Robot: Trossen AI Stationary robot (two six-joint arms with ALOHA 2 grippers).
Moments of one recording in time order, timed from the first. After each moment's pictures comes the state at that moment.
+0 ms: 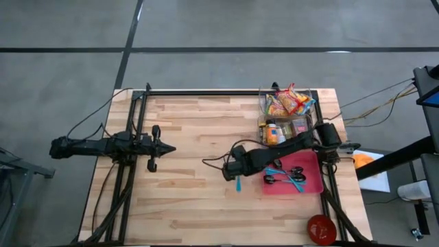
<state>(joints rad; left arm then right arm) -0.02 0.09 0.01 0.00 -0.03 -0.03 0.21 1.99 1.34 -0.73 0.32 1.33</state>
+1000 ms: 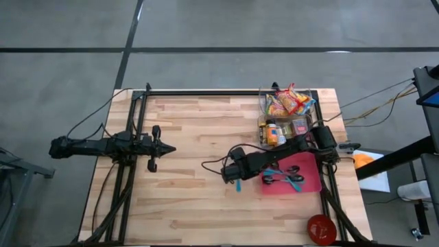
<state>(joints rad) -0.02 0.10 0.01 0.00 -0.03 -0.03 0.23 2.05 1.38 -0.79 0.38 1.37</state>
